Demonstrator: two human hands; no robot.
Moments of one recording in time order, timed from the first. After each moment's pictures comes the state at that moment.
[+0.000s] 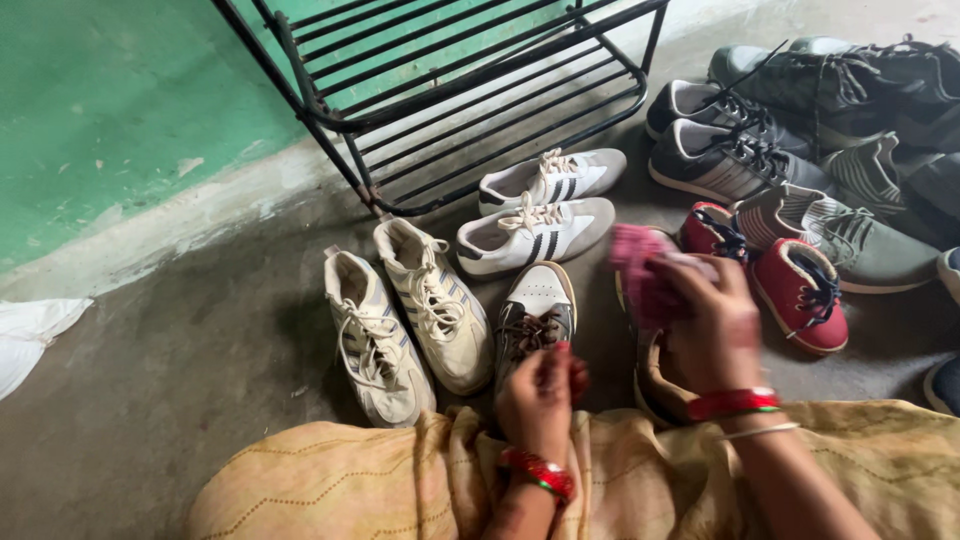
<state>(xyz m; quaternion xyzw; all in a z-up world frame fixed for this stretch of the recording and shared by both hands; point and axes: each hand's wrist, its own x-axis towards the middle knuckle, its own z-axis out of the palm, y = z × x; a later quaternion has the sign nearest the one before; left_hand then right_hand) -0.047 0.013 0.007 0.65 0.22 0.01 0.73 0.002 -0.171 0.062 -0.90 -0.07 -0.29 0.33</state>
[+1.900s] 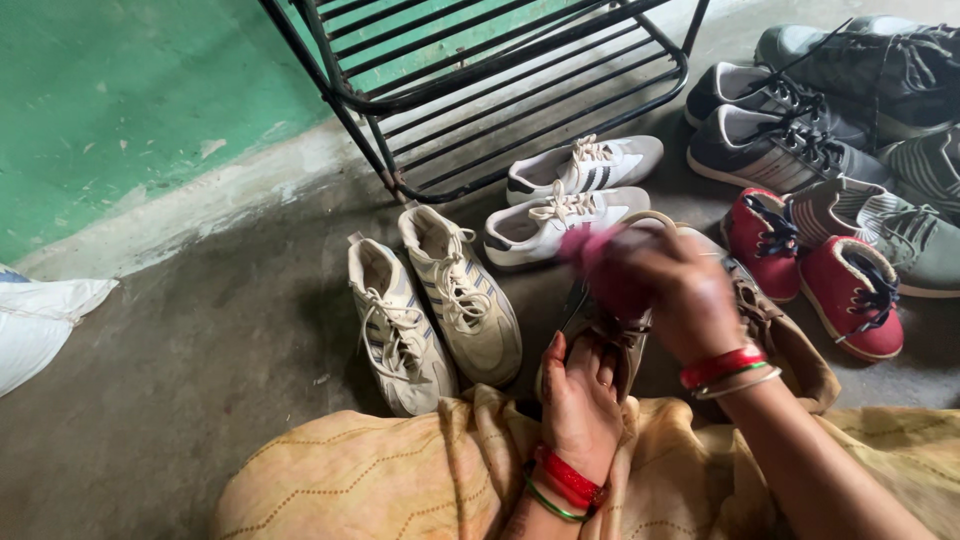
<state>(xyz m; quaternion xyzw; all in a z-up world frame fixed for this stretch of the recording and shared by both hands) -0.035 0.010 -0.030 0.21 0.09 -0.09 0.97 0.046 -0.127 0.064 -0.86 -0.24 -0.25 0.36</state>
